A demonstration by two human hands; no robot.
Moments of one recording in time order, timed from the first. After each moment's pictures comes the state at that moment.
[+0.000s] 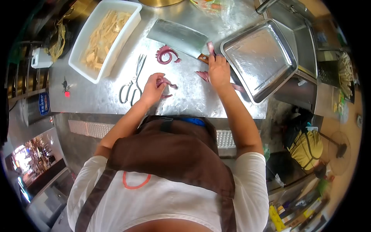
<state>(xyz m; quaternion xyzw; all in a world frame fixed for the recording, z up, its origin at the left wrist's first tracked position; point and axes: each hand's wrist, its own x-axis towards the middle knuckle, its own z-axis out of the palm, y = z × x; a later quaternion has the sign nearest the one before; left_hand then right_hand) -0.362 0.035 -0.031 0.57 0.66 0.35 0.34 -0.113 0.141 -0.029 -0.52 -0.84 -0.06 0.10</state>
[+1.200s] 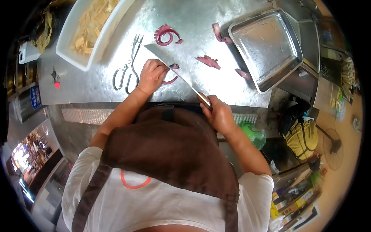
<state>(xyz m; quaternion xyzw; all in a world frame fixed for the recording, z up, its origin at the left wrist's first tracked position) -0.375 0.033 -0.057 0.77 0.51 0.37 0.11 -0.105 -0.011 0.054 -0.57 -0.70 0.41 0.10</state>
